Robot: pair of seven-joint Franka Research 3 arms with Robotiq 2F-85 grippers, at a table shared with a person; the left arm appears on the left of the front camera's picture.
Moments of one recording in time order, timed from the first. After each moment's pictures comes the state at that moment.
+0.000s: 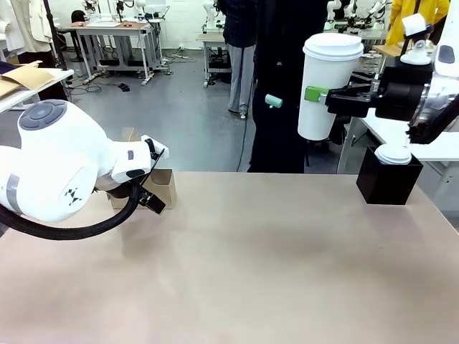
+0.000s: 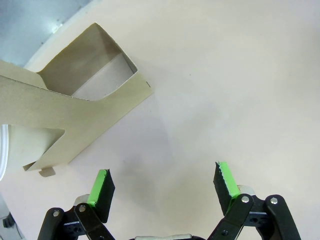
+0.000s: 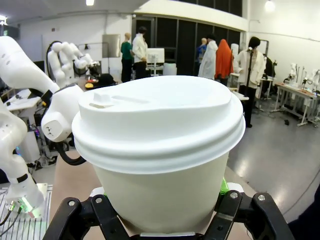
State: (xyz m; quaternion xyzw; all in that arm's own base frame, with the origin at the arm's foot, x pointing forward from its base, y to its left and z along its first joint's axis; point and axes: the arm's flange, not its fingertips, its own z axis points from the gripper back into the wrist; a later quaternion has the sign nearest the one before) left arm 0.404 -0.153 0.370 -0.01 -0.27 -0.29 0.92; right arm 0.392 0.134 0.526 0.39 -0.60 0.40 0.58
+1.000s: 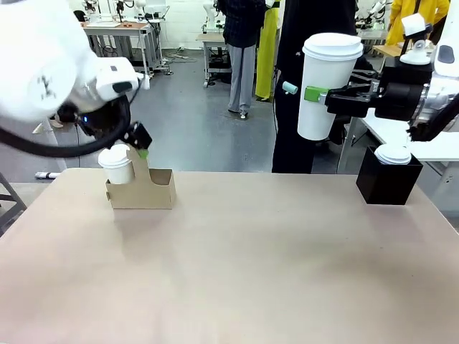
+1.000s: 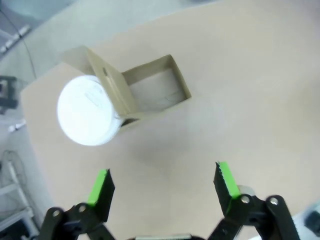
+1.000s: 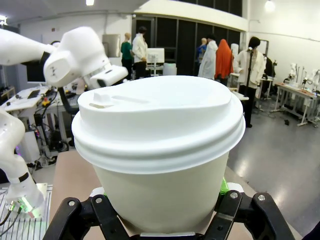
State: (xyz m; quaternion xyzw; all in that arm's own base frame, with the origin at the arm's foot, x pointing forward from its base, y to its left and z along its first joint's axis) left arm 0.439 -0.138 0.527 0.00 -0.22 -0.16 0.96; right arm 0.392 0.134 0.526 0.39 -0.60 0.40 0.58
